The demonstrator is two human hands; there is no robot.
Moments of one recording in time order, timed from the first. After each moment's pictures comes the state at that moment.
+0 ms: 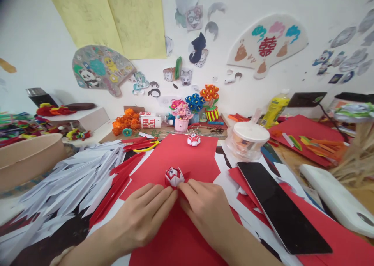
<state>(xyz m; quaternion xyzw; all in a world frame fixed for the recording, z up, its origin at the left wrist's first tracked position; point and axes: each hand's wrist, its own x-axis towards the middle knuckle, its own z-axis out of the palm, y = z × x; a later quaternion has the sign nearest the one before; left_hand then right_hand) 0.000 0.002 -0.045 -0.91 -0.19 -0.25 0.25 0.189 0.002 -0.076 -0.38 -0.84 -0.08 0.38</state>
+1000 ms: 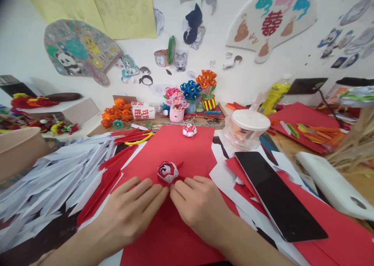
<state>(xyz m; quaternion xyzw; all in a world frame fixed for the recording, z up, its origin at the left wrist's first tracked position) -0.002 0.004 -0.045 -0.92 -0.22 -0.23 0.24 0.187 0.001 -0.068 -0.30 -0.87 -0.16 0.36</state>
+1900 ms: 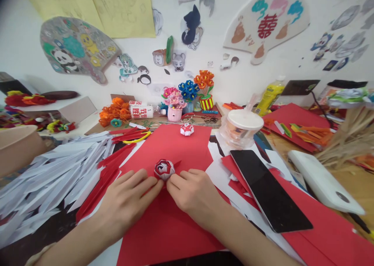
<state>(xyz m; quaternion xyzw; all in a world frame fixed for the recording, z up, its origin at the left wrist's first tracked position) -0.004 0.012 -0.051 -0.91 -0.27 -0.24 0.23 0.190 0.010 -0.067 -0.30 -0.89 -0.17 0.31</state>
